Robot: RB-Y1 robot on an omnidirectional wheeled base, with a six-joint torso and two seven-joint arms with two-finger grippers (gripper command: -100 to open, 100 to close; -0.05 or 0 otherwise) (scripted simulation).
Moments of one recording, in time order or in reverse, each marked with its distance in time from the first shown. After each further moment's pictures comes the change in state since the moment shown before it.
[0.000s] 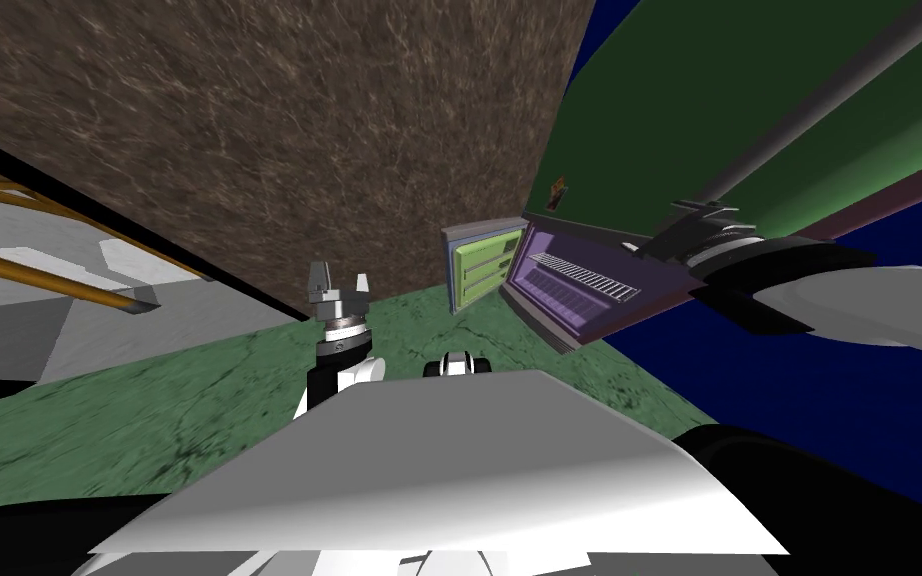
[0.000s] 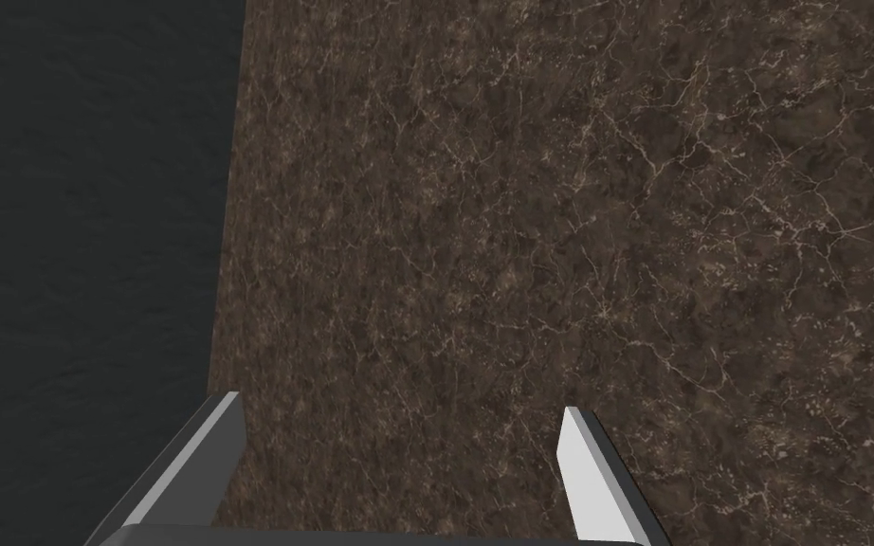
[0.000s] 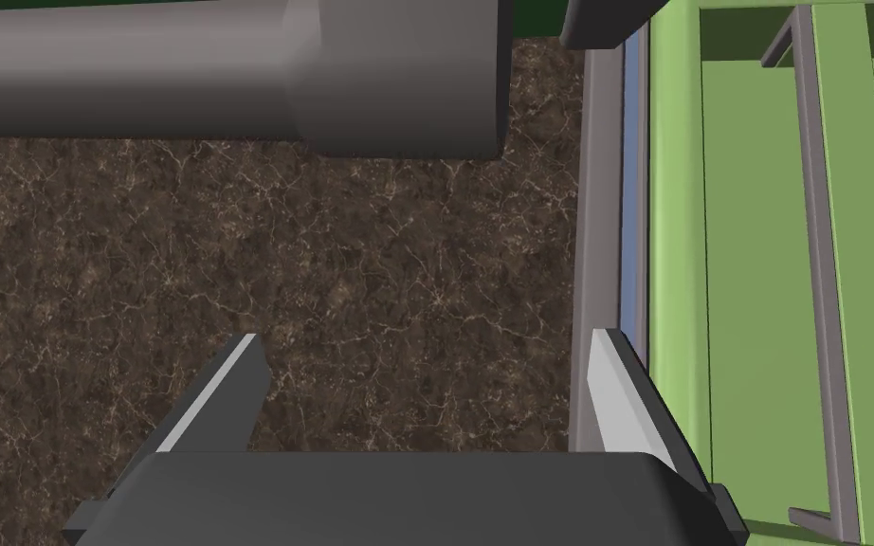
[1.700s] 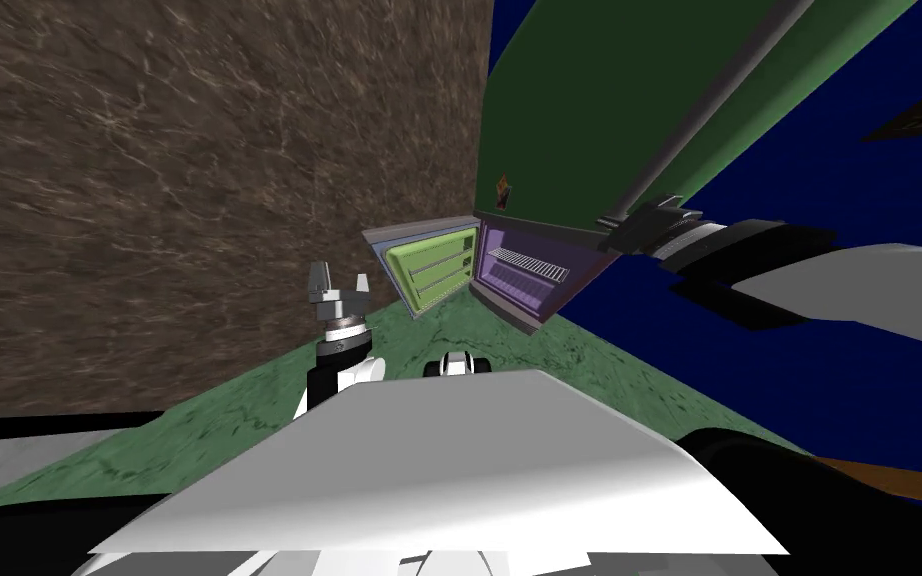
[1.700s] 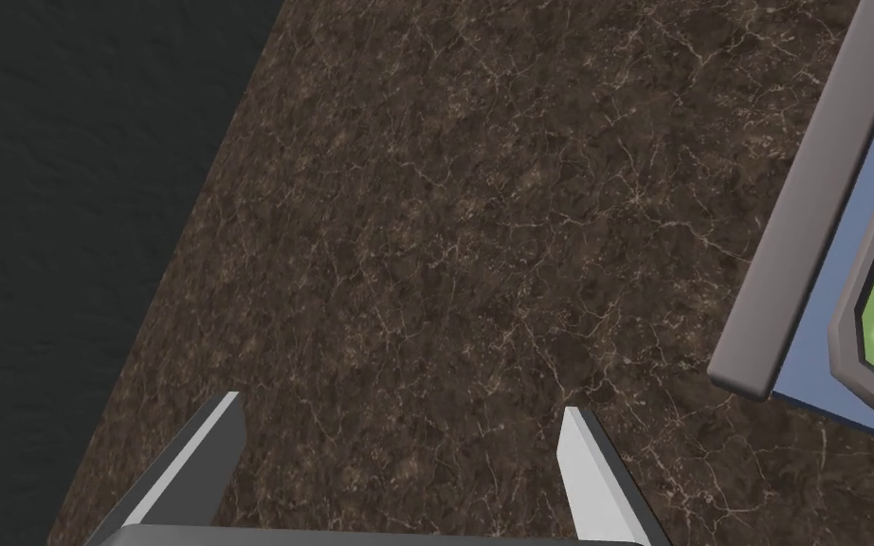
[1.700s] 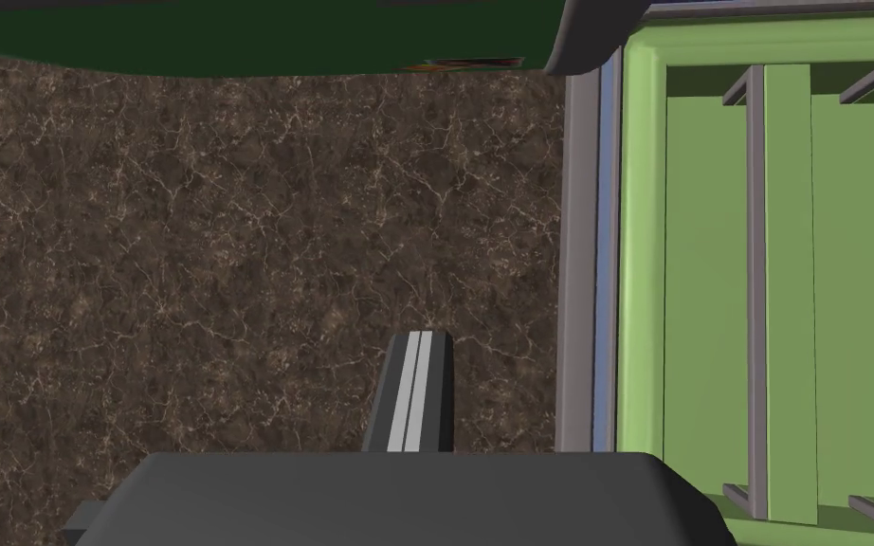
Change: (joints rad) left arm 0.001 0.000 0.000 0.000 0.000 0.000 0.000; right arm 0.079 -0.038 -0.152 -0.239 0.013 -0.066 -0.113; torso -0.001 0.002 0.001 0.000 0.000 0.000
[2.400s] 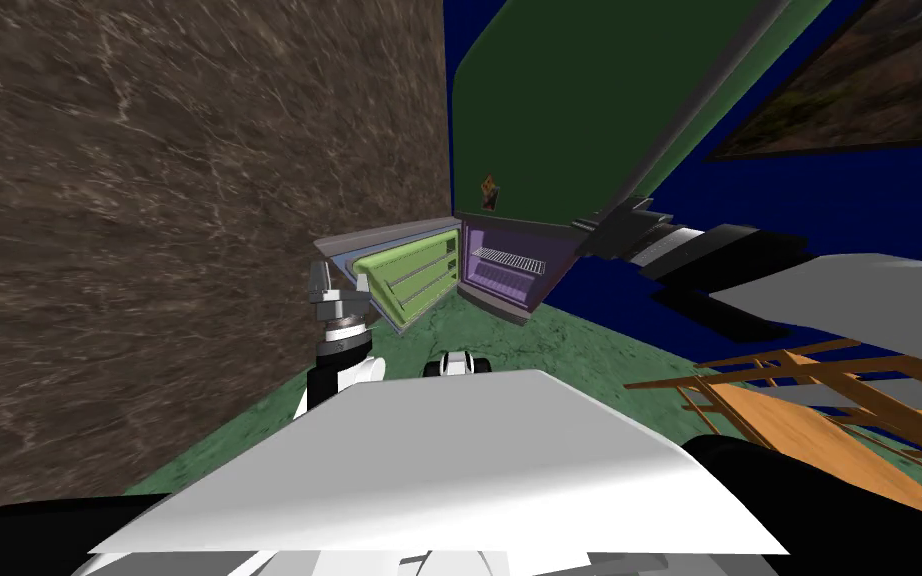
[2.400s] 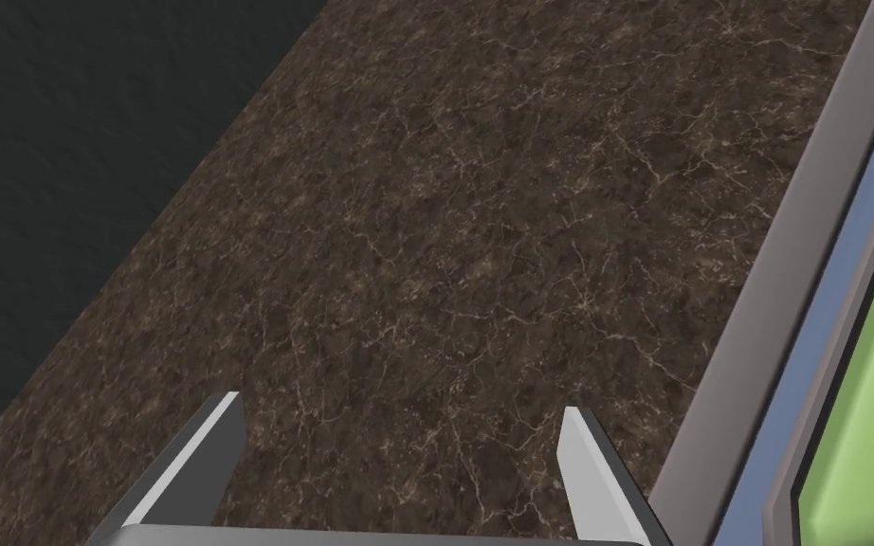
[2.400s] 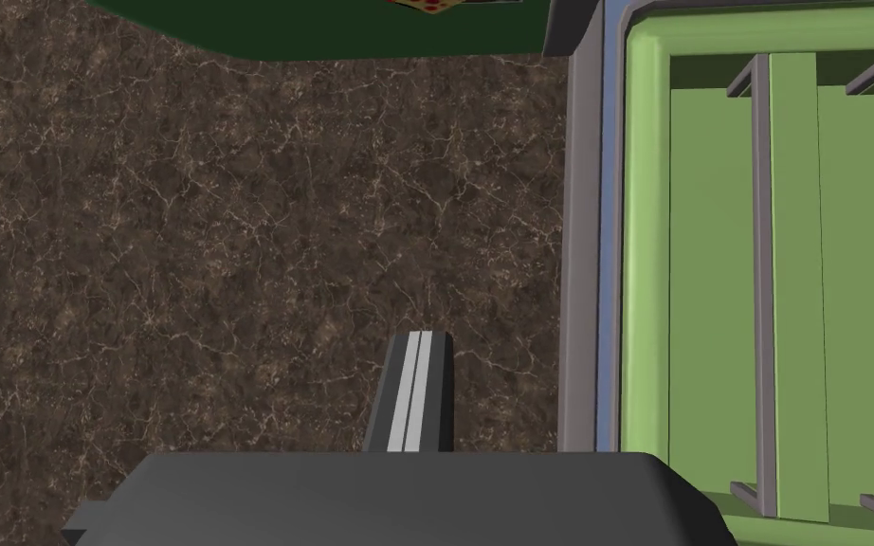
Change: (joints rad) left arm 0.000 0.000 0.000 0.000 0.000 0.000 0.000; right arm 0.117 -0.015 -0.090 -0.197 -0.013 0.089 -0.023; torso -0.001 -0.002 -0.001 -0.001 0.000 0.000
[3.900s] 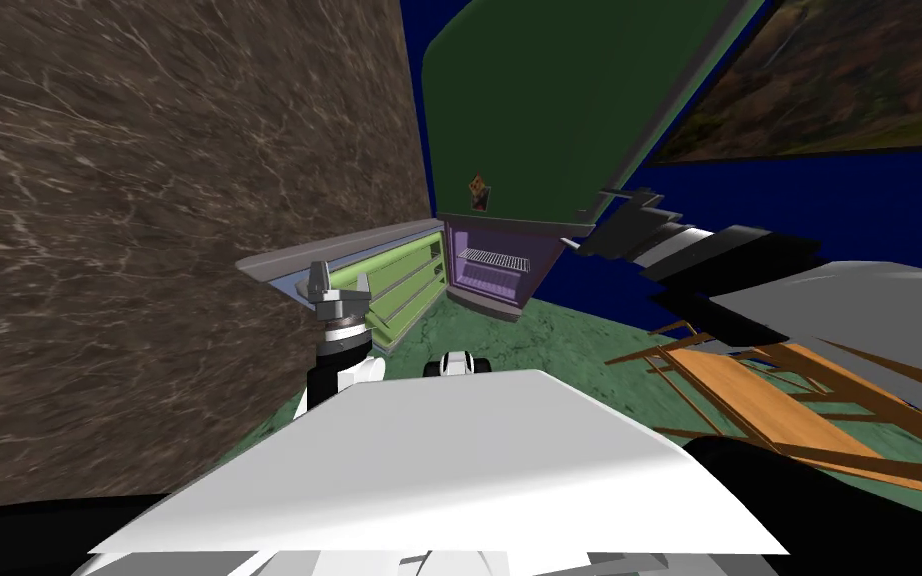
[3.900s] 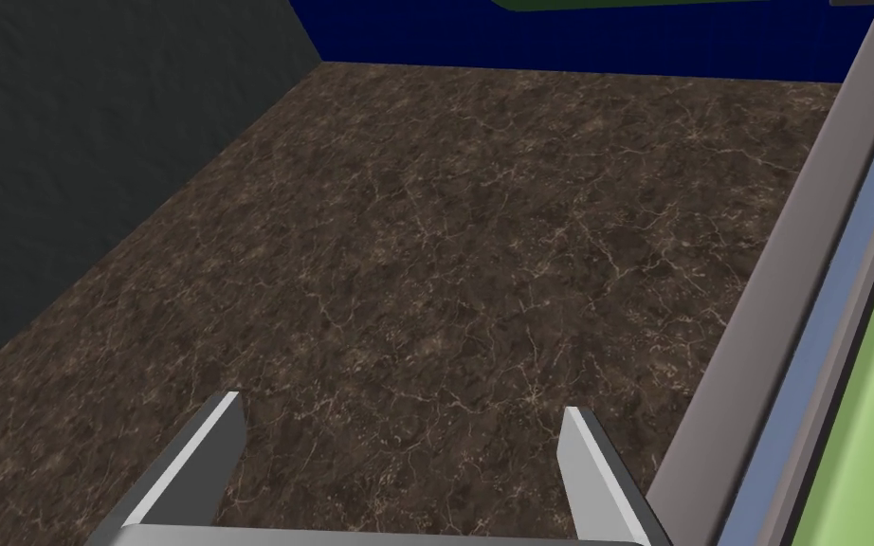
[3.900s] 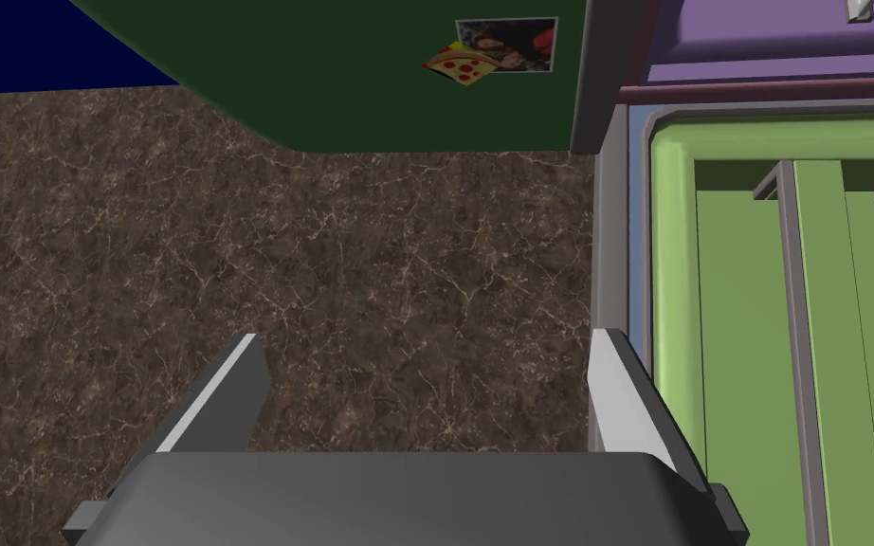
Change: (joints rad) left arm 0.000 0.001 0.000 0.000 0.000 0.000 0.000; right arm 0.023 0.018 -0.001 -0.032 0.044 0.070 -0.054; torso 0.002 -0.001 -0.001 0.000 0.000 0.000
